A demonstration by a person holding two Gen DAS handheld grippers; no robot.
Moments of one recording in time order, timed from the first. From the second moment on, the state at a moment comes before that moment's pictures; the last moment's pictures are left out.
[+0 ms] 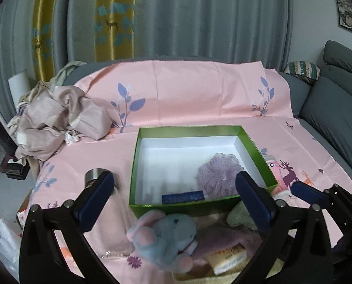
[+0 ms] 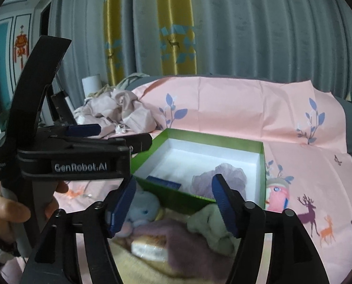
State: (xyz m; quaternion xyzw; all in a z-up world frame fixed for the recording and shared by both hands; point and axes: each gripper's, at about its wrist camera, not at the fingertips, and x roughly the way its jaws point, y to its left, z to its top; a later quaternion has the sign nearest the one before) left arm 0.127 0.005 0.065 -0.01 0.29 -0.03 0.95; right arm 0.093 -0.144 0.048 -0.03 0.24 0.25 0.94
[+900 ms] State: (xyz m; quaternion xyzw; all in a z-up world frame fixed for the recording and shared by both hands) left arm 0.038 0.009 0.042 -0.07 0.36 -0.06 0.93; right arm 0.012 -0.194 0.024 -0.01 0.30 0.22 0.93
